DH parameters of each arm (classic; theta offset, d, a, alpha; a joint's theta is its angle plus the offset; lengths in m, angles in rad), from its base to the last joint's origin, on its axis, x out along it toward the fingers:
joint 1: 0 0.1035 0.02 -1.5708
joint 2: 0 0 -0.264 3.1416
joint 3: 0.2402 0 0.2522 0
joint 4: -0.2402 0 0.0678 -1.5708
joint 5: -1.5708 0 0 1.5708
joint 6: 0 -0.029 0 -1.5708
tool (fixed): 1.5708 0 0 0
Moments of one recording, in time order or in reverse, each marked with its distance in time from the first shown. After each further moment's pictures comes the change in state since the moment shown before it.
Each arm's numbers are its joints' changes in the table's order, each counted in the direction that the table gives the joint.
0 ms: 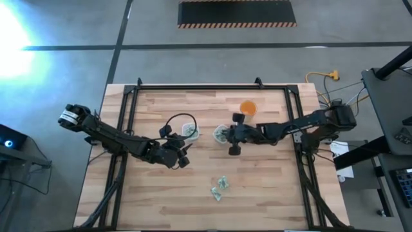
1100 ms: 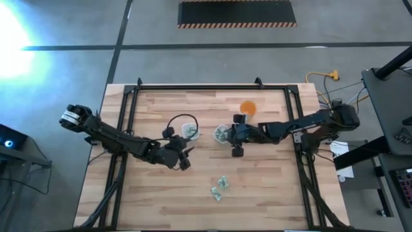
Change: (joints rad) left arm -0.001 0.020 -0.002 0.051 -0.046 -0.001; right arm -0.001 -0.023 0.006 -0.078 0.079 -0.026
